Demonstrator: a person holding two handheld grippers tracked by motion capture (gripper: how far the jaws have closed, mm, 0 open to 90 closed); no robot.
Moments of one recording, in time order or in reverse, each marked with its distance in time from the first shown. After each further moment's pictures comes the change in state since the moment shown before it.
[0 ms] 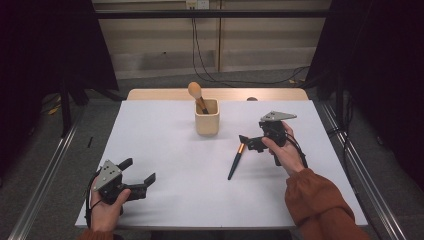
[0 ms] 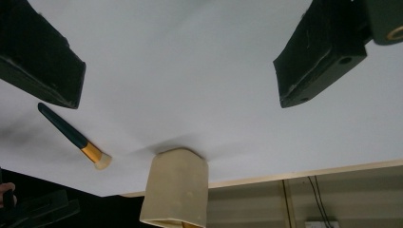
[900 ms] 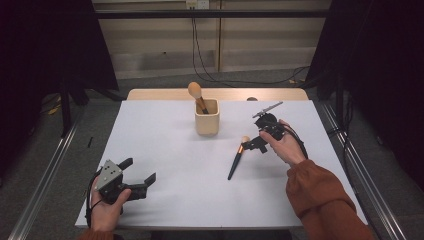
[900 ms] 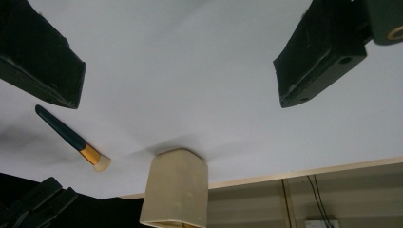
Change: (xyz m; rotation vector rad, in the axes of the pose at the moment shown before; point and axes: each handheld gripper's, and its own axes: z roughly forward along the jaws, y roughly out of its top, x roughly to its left) left arm 0.000 0.000 0.001 0.006 0.002 0.017; right arm -0.004 0.023 0.008 0.447 0.058 0.006
